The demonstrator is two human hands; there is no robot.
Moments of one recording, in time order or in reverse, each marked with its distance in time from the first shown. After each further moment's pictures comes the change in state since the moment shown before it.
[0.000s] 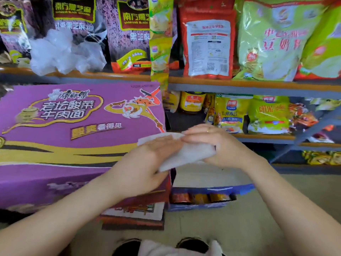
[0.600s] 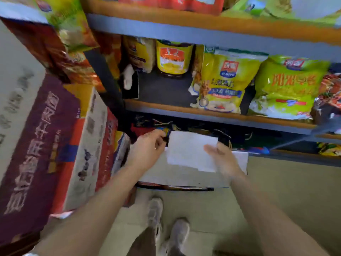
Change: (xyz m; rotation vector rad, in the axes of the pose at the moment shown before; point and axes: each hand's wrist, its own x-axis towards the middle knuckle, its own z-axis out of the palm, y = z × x) left_hand 0.207 -0.072 0.289 -0.233 0.125 -0.697; right_hand -0.105 0.316 0.081 0.960 0.232 1.178
